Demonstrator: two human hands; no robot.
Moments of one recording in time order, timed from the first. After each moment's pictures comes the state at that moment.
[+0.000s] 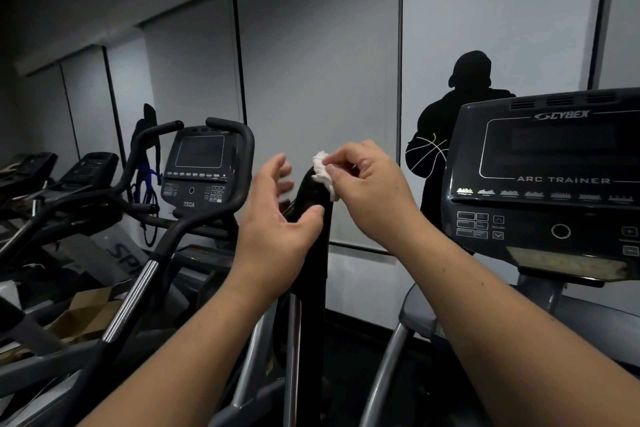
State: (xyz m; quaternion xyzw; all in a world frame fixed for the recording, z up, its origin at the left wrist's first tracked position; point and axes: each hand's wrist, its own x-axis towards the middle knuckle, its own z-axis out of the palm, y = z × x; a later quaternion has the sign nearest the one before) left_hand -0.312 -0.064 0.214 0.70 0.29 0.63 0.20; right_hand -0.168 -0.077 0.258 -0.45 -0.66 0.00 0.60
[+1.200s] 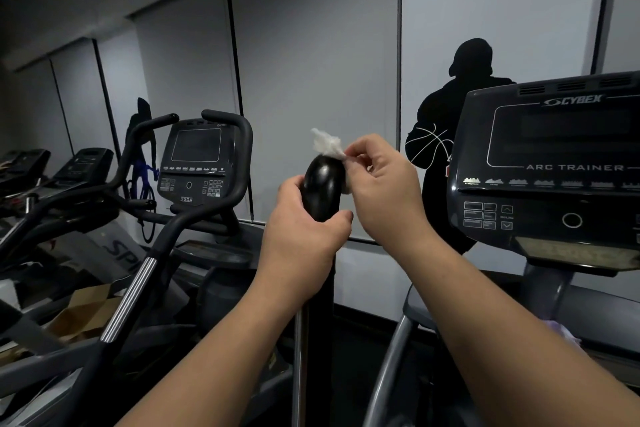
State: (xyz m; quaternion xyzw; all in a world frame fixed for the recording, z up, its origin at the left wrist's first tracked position) left_hand -0.292 -0.061 0.207 0.69 0.35 0.58 0.26; right_hand -0.168 -0.056 0.239 -0.44 -0.60 -0.02 0.67
